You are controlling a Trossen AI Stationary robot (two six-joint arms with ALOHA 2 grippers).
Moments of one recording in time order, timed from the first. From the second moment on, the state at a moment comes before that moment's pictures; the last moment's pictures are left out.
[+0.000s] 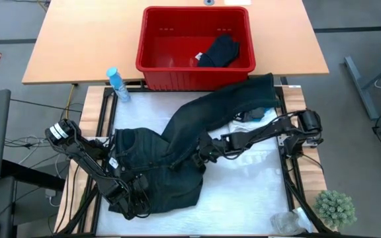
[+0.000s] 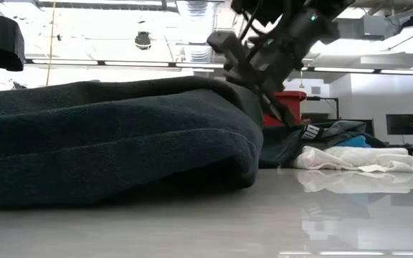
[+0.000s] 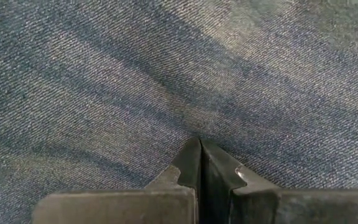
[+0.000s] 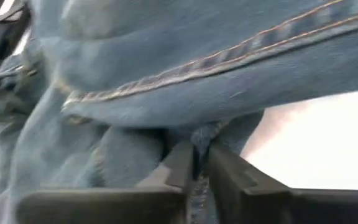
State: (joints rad) left arm -0.83 1.64 0.82 -0.48 -0.37 -1.35; right arm 0.10 1.74 1.05 -0.12 0.17 0.99
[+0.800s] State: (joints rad) left arm -0.83 1.64 0.82 -0.48 -0.37 -1.33; right arm 0.03 1.90 1.06 -0.06 0.06 0.97
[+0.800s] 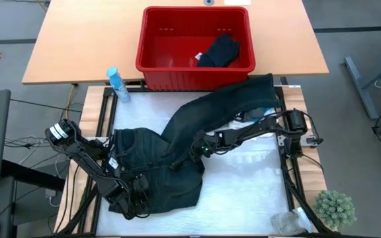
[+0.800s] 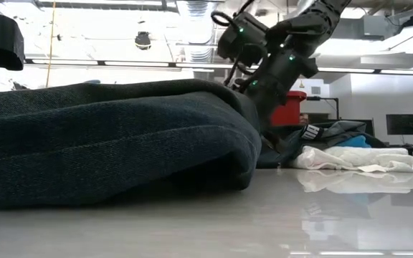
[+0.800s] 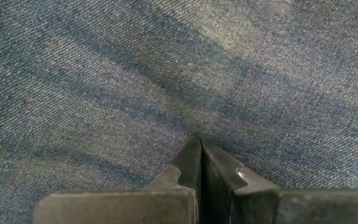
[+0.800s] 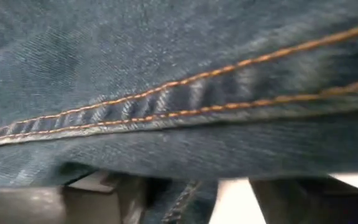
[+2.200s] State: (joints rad) left arm -0.83 1.64 0.82 -0.53 -0.34 -1.42; right arm 0.59 1.49 1.46 -0.91 0.36 1.43
